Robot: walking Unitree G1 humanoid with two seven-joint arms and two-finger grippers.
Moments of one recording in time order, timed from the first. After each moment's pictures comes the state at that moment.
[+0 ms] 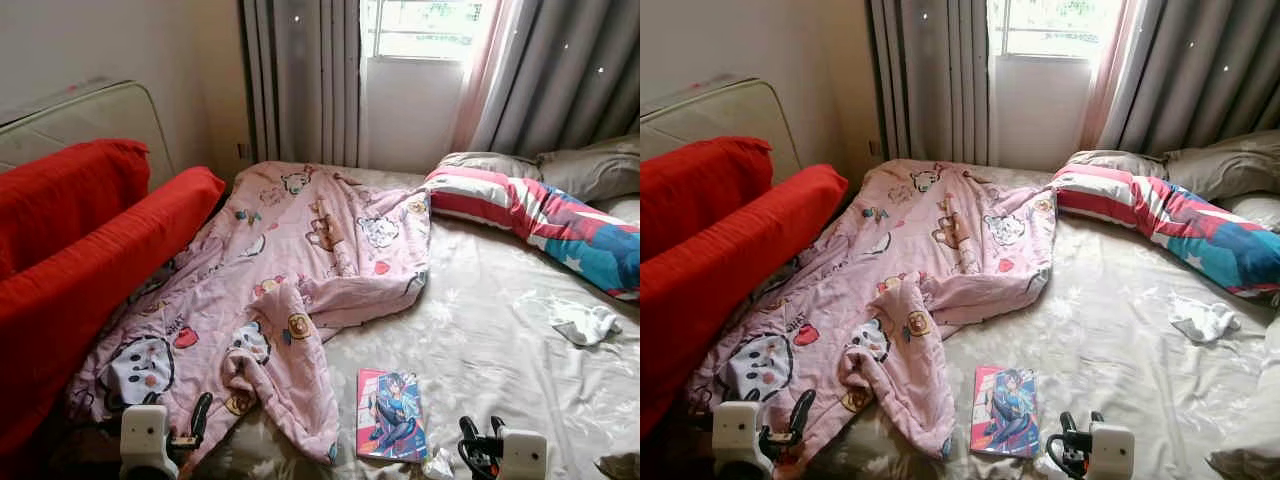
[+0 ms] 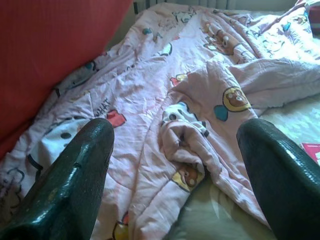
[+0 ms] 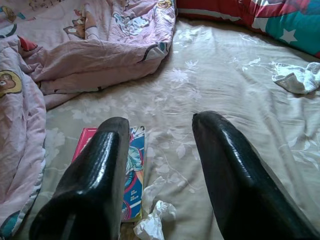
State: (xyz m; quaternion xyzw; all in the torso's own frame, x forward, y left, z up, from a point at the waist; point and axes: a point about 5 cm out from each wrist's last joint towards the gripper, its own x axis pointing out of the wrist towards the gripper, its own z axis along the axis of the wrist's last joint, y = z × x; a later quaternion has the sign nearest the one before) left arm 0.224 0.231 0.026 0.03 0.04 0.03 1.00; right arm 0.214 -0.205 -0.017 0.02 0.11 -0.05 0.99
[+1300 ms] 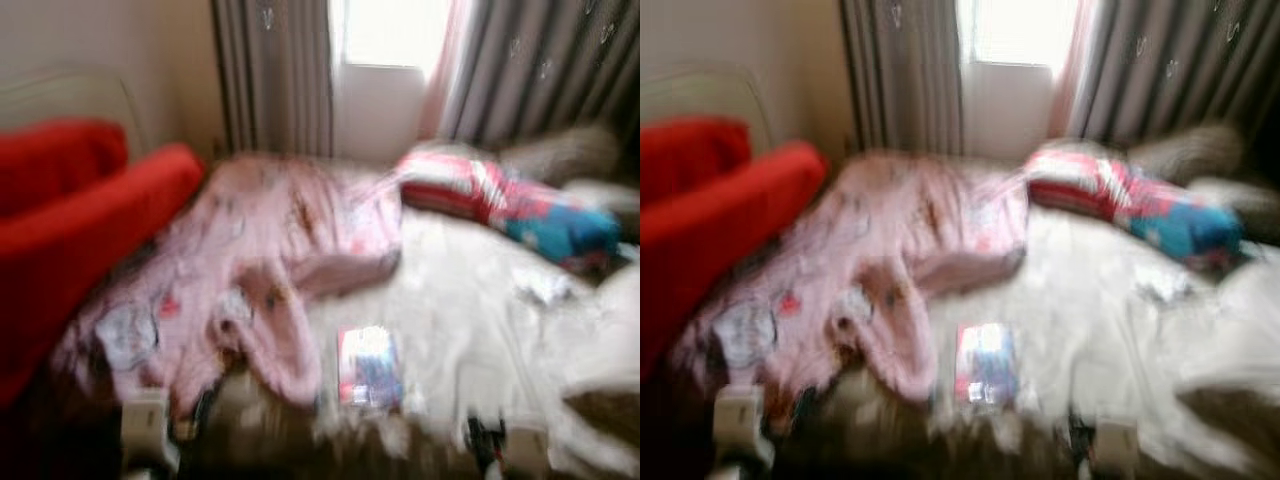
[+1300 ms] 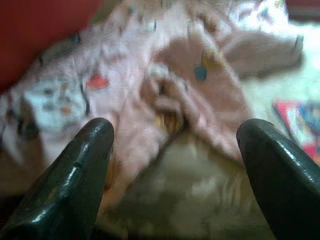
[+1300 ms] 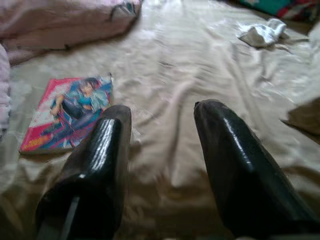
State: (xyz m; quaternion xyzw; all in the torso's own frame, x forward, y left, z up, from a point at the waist) left arm 0.228 0.231 0.033 0.02 0.05 0.03 1.00; right arm 0.237 -0.211 -0.005 0.02 0.11 -0.07 0.99
